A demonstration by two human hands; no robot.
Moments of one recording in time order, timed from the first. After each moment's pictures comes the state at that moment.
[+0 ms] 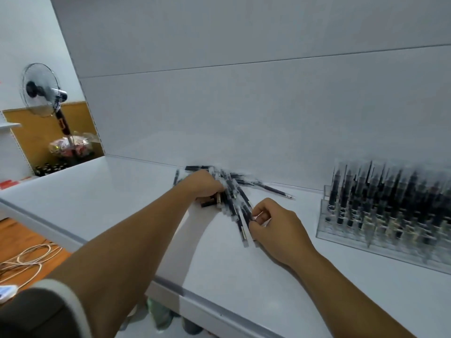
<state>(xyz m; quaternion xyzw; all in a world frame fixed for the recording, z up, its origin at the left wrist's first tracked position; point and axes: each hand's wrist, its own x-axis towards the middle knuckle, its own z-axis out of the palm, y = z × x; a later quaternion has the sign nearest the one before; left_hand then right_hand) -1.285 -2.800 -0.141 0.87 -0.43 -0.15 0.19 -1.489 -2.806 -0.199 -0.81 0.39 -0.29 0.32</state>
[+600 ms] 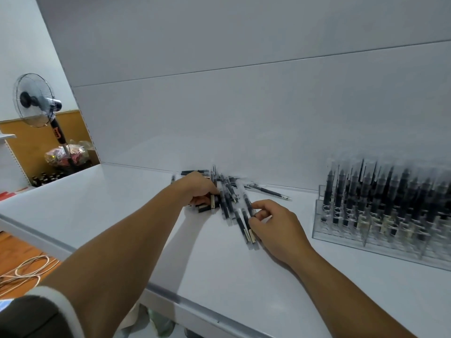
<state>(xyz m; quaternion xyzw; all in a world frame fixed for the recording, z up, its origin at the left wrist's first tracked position) -1.274 -2.808 -0.141 0.83 -0.36 -0.27 0.31 -1.488 -2.811 -0.200 -0.76 0.39 -0.34 0.40</state>
